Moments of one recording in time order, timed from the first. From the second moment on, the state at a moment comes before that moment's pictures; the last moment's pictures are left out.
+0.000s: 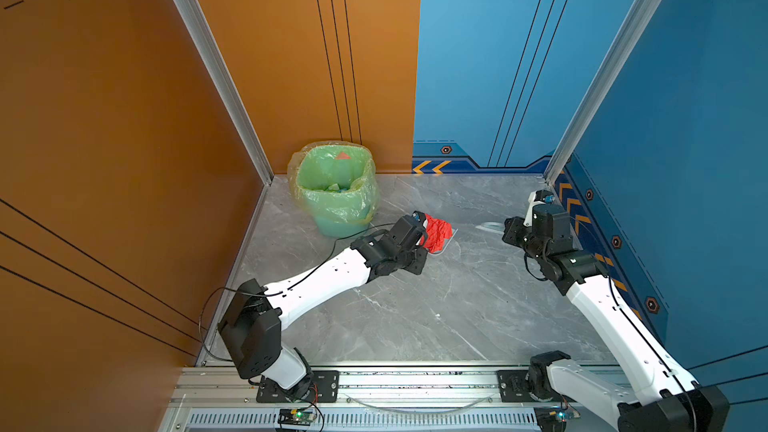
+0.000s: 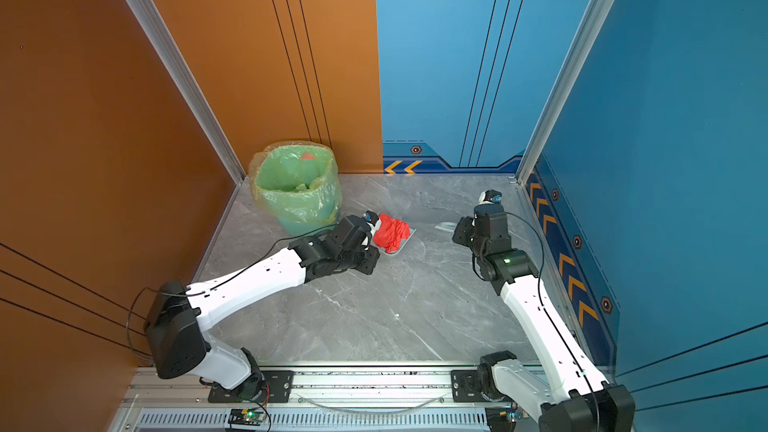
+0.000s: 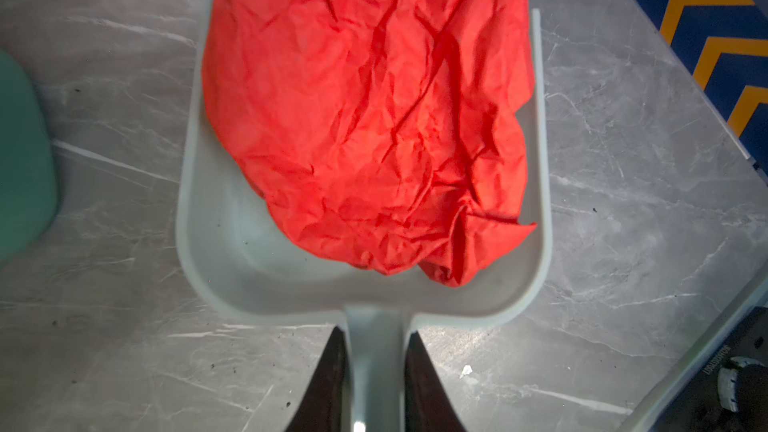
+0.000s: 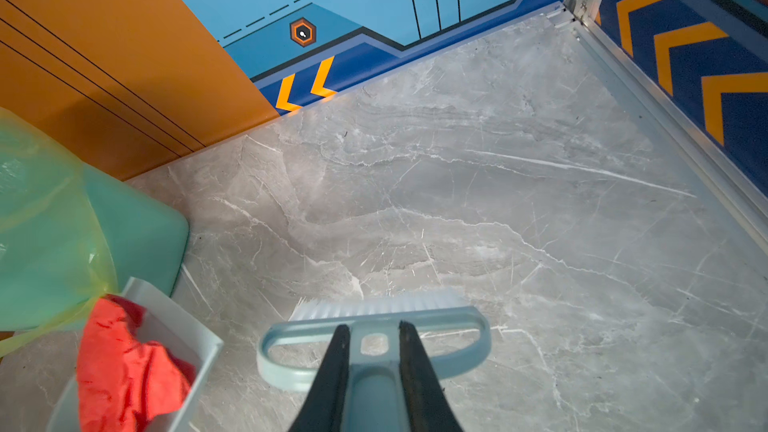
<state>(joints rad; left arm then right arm) -0.83 1.52 1.25 -0.55 -0.10 -0.37 0.21 1.05 0.95 -0.48 0.11 0.48</state>
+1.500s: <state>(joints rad) -0.37 1.36 1.56 -0.77 -0.15 -0.18 0.22 1.09 0.93 -0.48 0.06 0.53</state>
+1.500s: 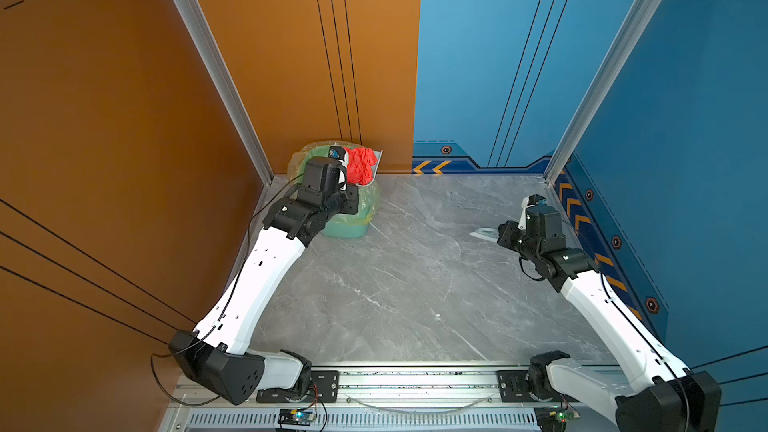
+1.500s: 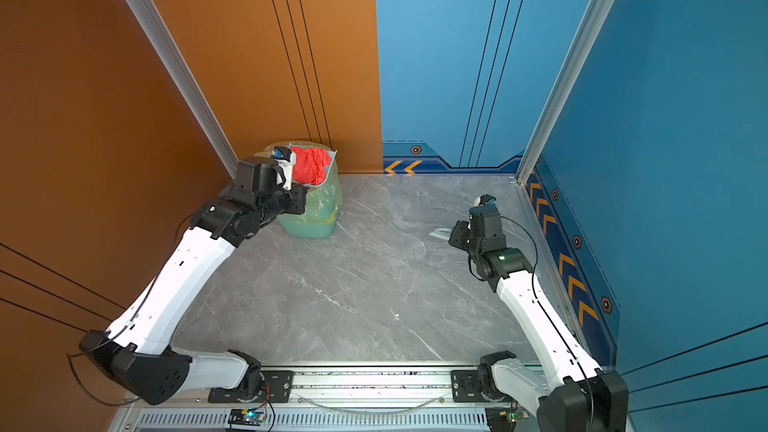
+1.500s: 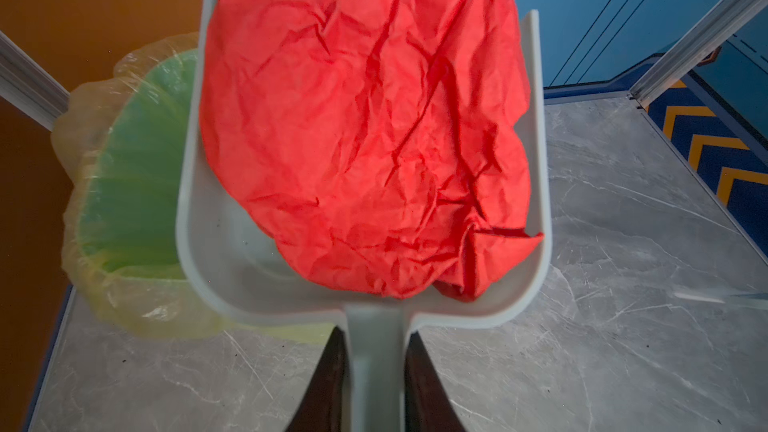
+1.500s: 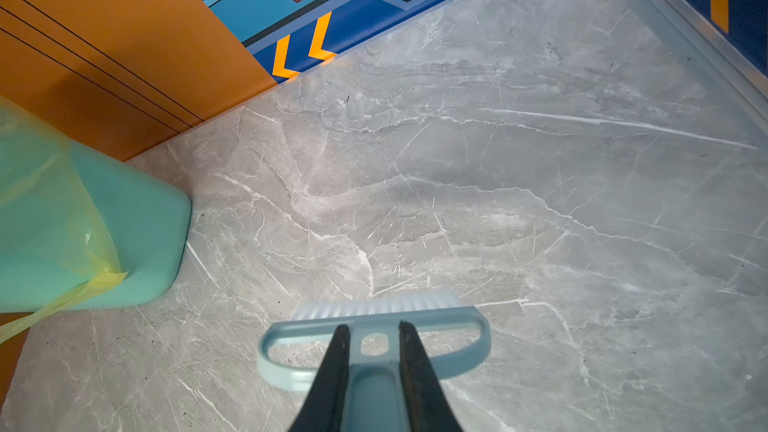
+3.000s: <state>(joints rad) -0.18 1.53 1.69 -0.78 -0.29 0.15 0.22 1.08 0.90 -0.47 0.06 0.53</state>
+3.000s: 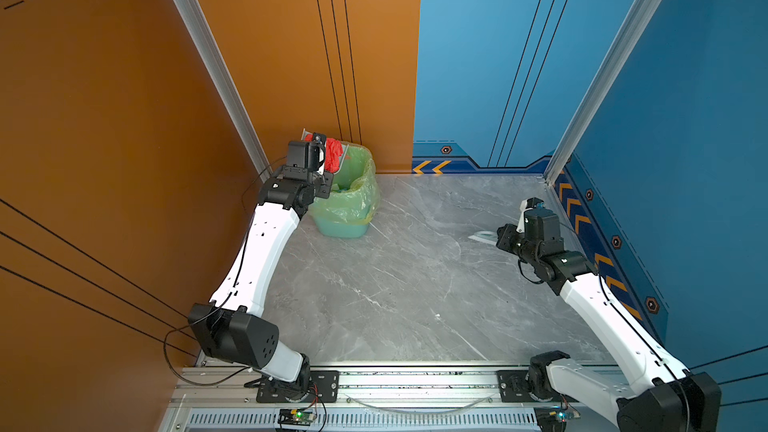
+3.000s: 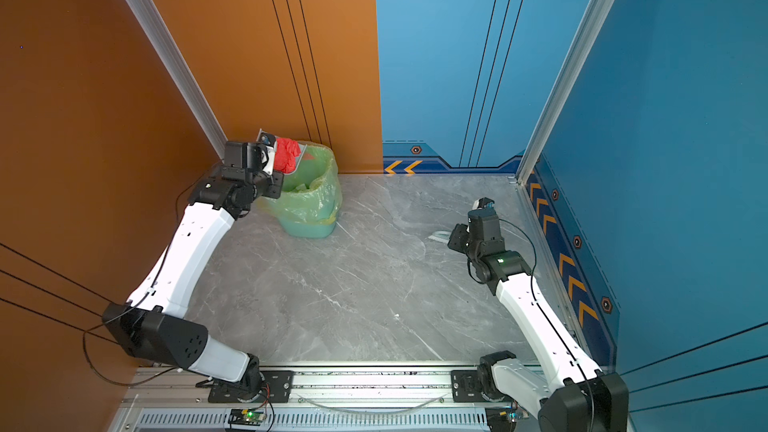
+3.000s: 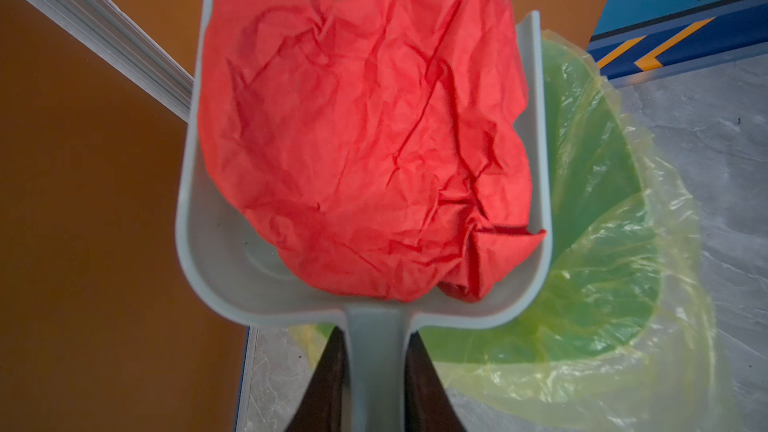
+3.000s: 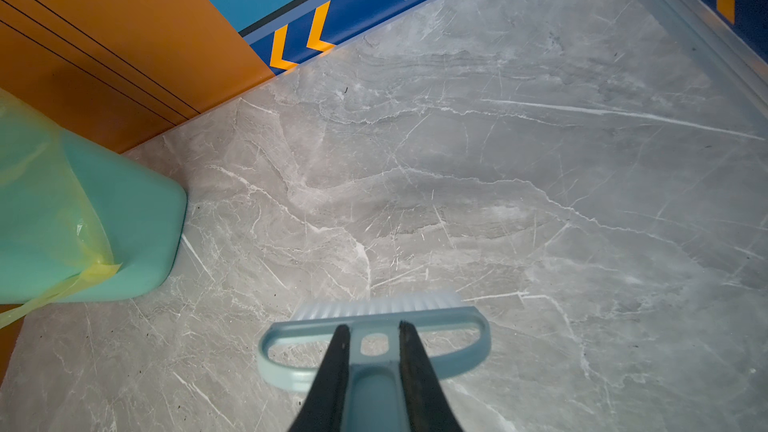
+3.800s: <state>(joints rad) -0.18 1.59 1.73 -0.78 -0.44 0.46 0.22 1.07 0.88 -0.46 0.06 0.53</state>
